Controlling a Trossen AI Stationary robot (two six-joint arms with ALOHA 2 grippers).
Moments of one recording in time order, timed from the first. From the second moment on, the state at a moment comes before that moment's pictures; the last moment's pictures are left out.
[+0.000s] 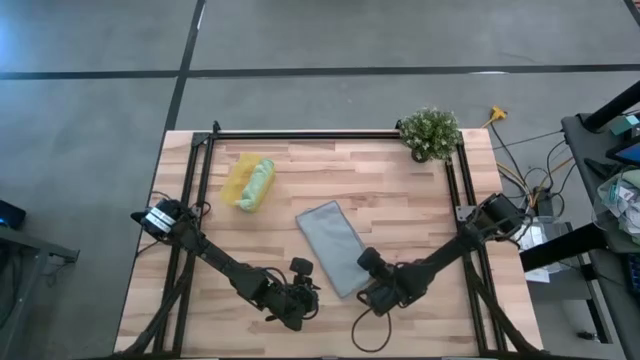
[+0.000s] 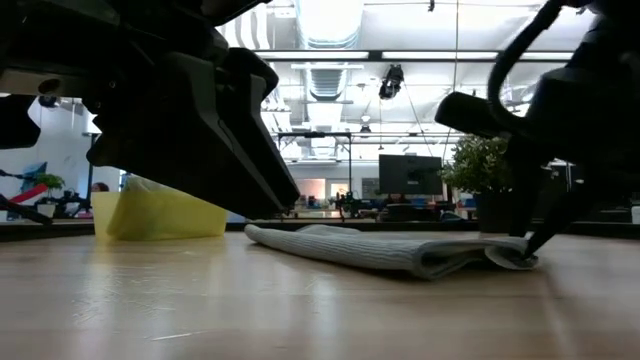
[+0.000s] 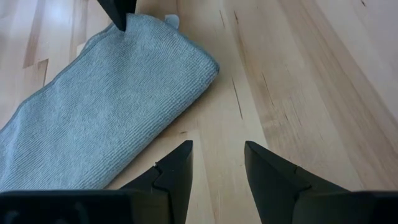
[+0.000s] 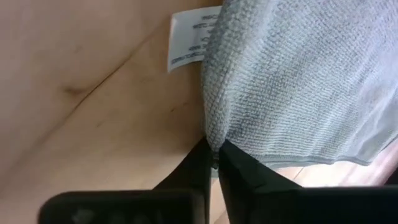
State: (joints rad) left arm -0.60 1.91 1.15 -0.11 -0.48 -0.16; right arm 0.59 1.94 1.08 -0.66 0.49 -0.29
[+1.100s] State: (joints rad) left arm -0.72 1.91 1.15 -0.01 -0.58 -0.02; right arm 0.52 1.83 0.99 -0.30 -0.22 0.17
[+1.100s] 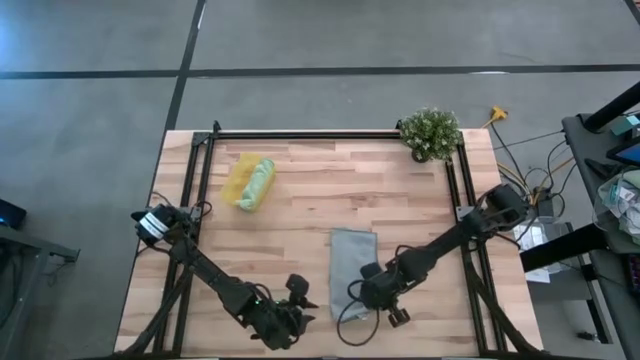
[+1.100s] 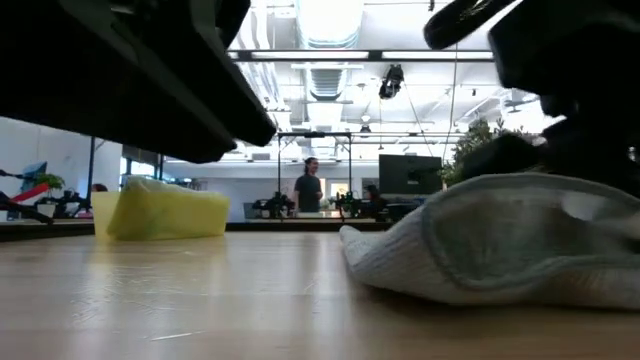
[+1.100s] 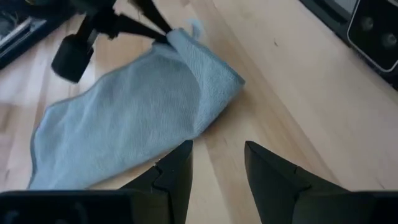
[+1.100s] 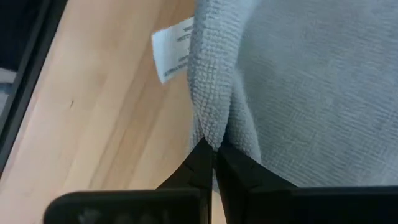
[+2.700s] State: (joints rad) left arm -0.59 2.06 1.21 0.26 -0.53 0.19; right arm 0.48 1.70 0.55 0.39 -0.17 0.60
